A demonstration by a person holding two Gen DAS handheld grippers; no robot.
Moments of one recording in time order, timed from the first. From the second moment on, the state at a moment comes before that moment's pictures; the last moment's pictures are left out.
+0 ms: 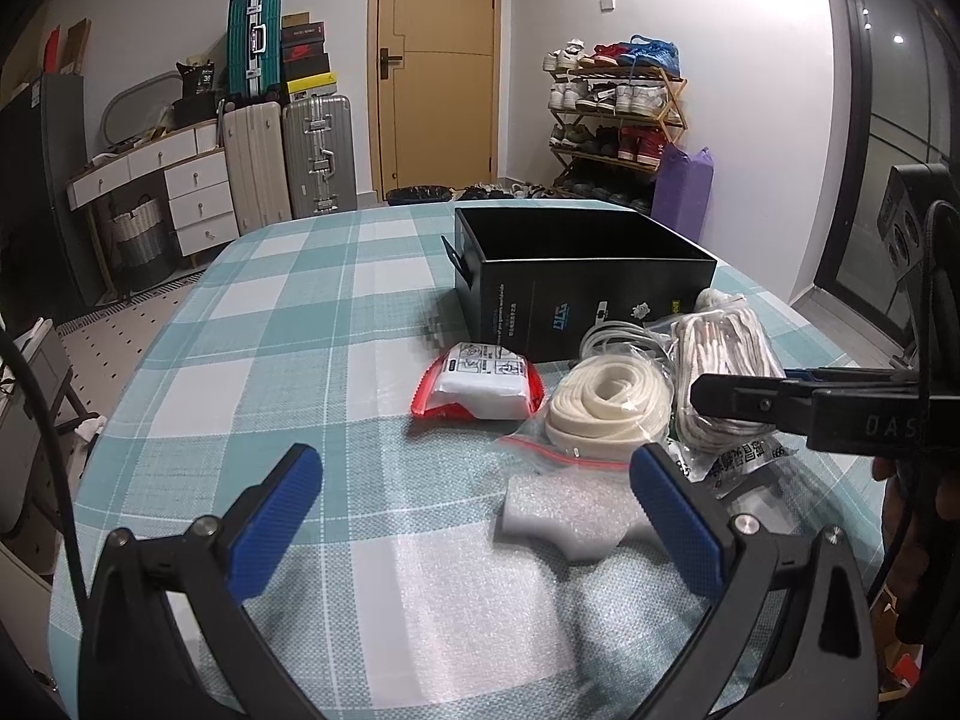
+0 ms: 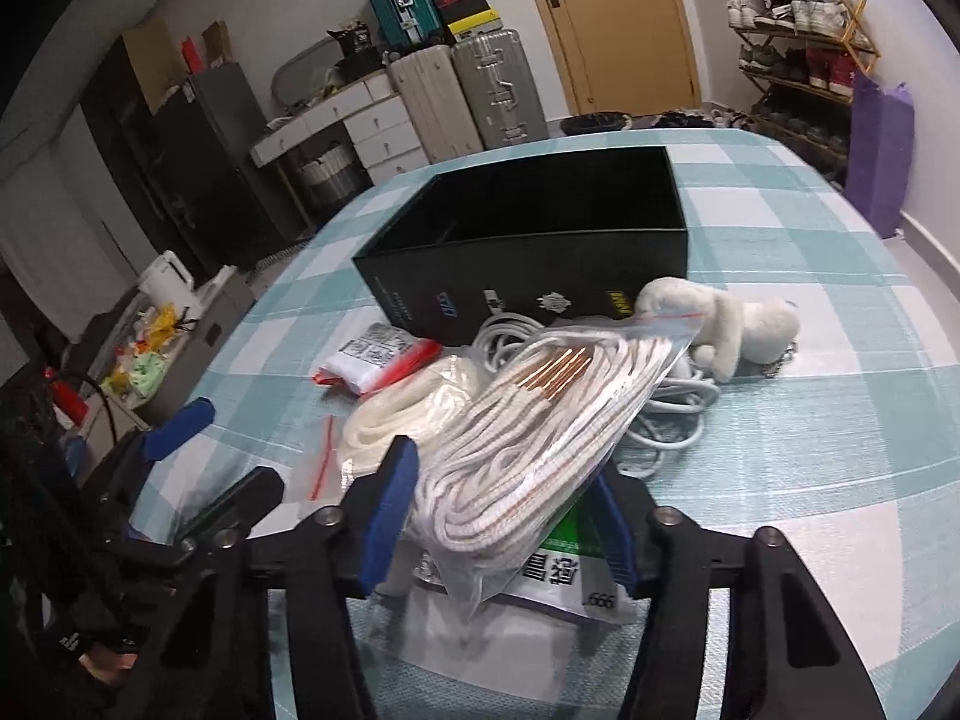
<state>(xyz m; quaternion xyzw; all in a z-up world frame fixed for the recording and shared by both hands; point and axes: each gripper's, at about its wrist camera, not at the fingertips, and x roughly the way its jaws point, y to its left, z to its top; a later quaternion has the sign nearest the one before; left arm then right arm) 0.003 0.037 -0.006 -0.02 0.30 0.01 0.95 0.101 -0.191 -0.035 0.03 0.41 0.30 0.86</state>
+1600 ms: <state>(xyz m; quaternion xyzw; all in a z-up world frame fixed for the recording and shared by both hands) 0.021 -0.023 -0.026 0.04 0.41 -0.07 0.91 0.074 -0.248 -0.012 0.06 0.30 0.34 0.89</state>
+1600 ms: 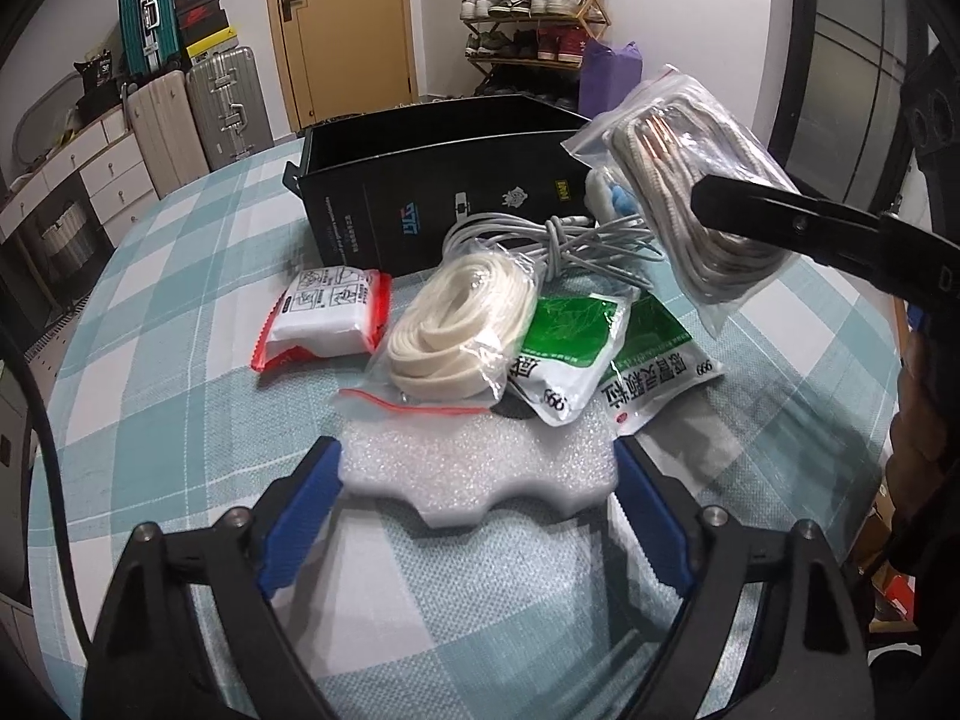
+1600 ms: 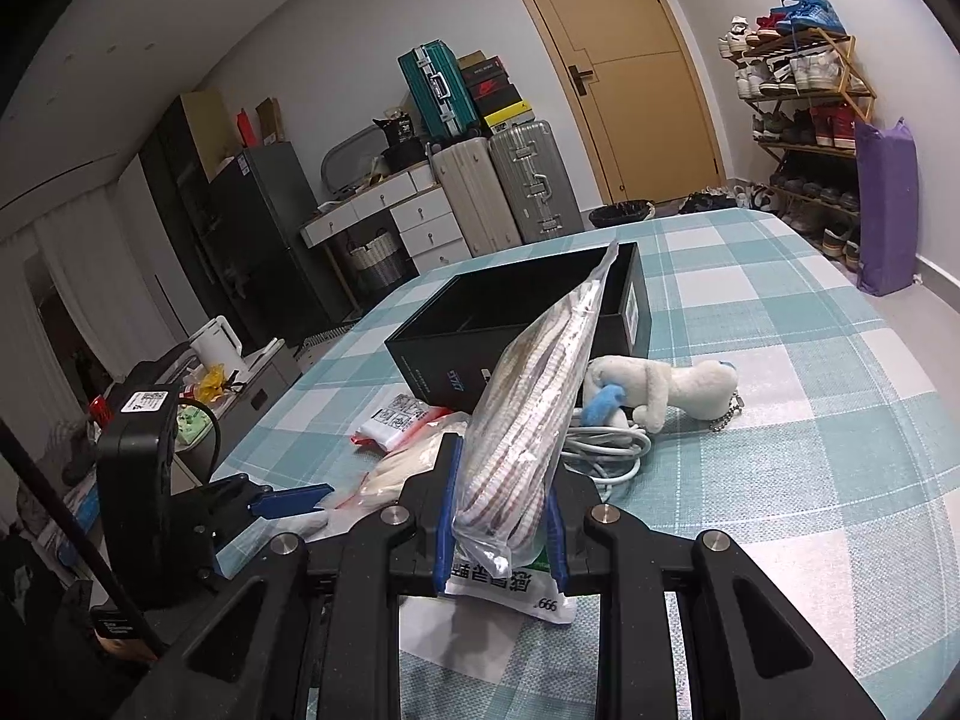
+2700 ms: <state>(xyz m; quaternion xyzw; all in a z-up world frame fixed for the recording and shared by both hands) 0.019 0.011 0.060 -0.02 0.31 -0.06 0.95 0.078 -0.239 0.023 0.06 0.27 0.36 0.89</state>
